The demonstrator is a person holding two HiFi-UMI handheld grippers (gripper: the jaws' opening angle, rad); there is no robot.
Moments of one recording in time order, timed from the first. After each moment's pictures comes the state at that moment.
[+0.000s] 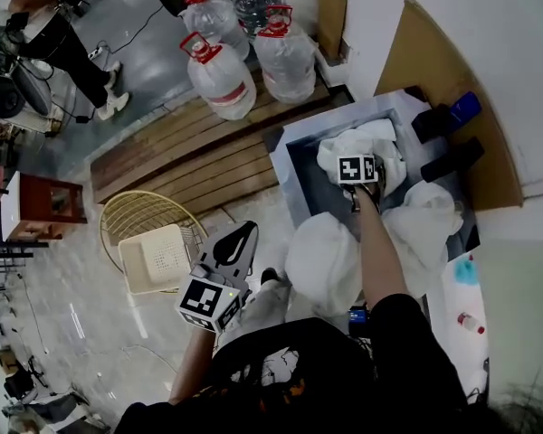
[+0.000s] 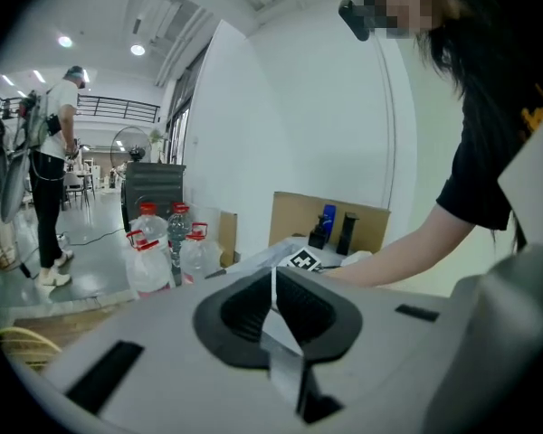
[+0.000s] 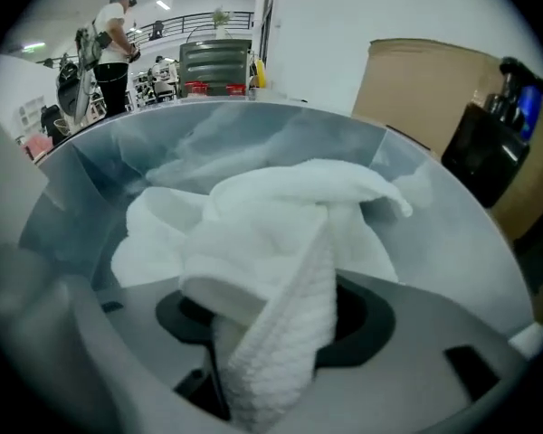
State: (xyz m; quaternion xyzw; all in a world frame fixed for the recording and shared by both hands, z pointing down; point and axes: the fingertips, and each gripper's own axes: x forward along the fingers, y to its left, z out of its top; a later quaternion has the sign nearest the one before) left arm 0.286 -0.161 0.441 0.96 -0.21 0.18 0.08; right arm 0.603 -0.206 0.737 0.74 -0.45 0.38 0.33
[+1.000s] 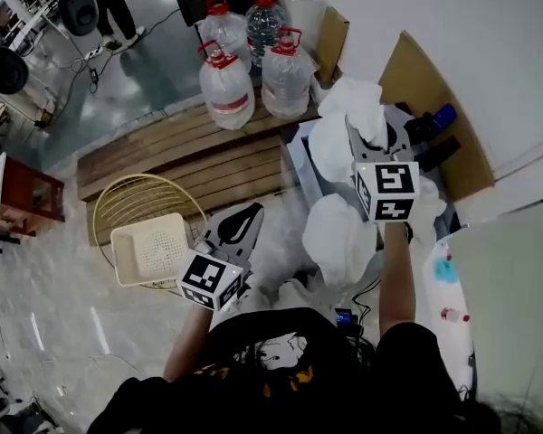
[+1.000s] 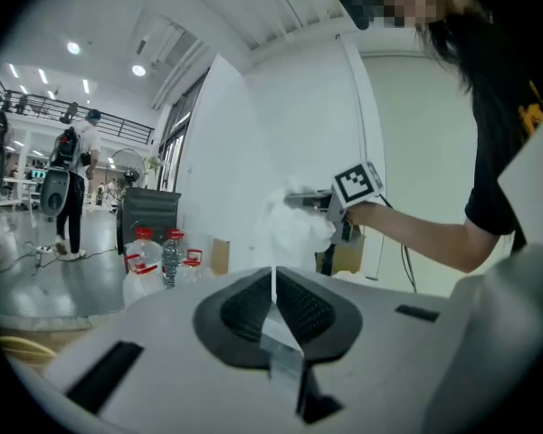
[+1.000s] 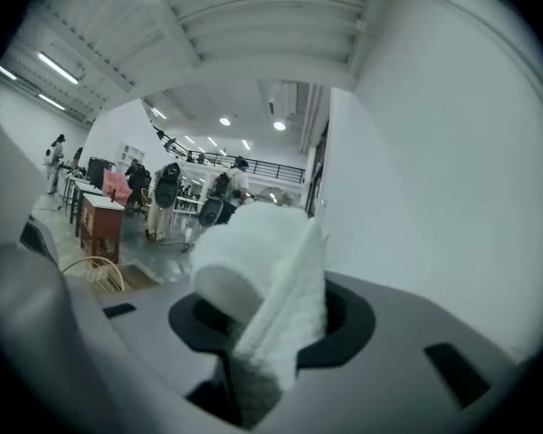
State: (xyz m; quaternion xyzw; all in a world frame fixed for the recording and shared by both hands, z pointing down) left arm 0.203 -0.135 0.391 0.98 -0.18 0.09 0.06; right arm 0.430 -0.186 0.310 0.75 -0.65 -0.03 0.15
